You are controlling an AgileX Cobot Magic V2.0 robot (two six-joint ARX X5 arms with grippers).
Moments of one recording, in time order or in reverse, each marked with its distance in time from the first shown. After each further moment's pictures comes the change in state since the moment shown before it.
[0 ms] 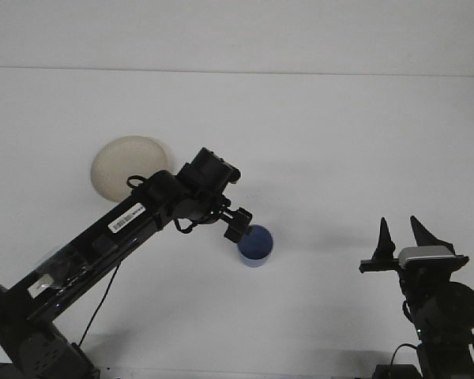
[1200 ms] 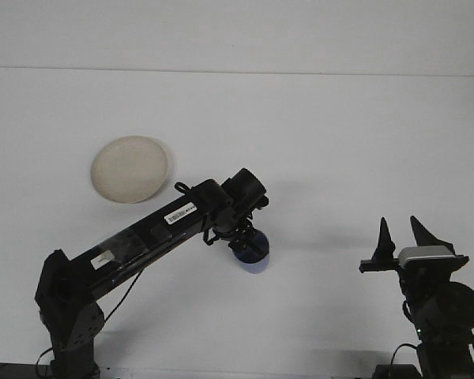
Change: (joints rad) left arm -0.072 0.195 0.008 -0.035 0.000 0.079; right arm 0.000 0.000 0.000 0.000 0.000 0.000
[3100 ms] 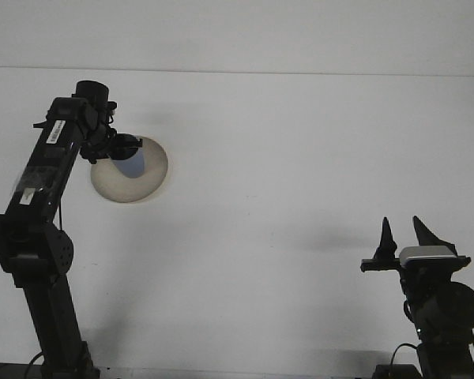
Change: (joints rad) left arm 0.794 0.210 0.383 -0.120 -0.130 0.049; right arm 0.000 0.000 0.000 0.000 0.019 -0.007
